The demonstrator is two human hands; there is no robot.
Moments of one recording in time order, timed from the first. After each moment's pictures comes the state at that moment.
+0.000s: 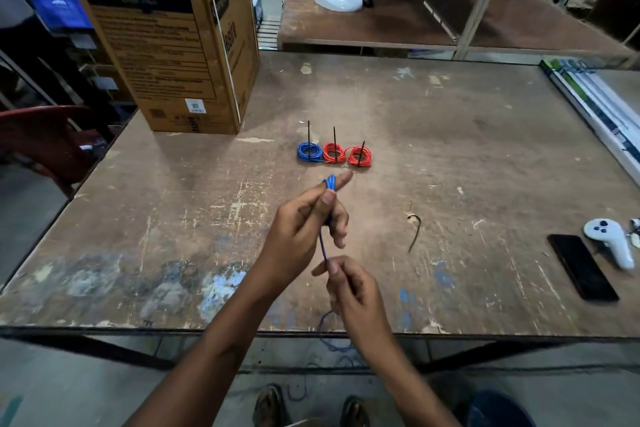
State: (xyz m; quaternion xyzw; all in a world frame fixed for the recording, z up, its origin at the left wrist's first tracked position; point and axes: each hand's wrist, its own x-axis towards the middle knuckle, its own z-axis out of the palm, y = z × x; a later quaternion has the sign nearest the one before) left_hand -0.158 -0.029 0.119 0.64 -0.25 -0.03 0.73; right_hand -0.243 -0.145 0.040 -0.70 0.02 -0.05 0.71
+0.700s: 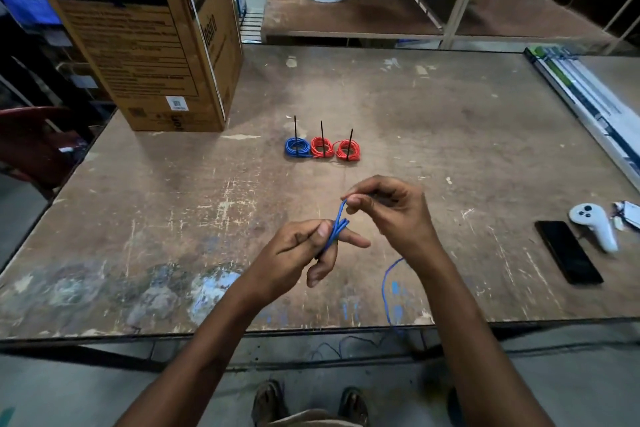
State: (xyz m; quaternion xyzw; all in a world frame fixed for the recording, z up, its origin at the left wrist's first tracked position) left_hand -0.168 -0.020 0.101 0.63 -0.32 -0.19 0.68; right_hand -0.168 -0.226 0.122 -0.73 -0.09 -0.13 0.66
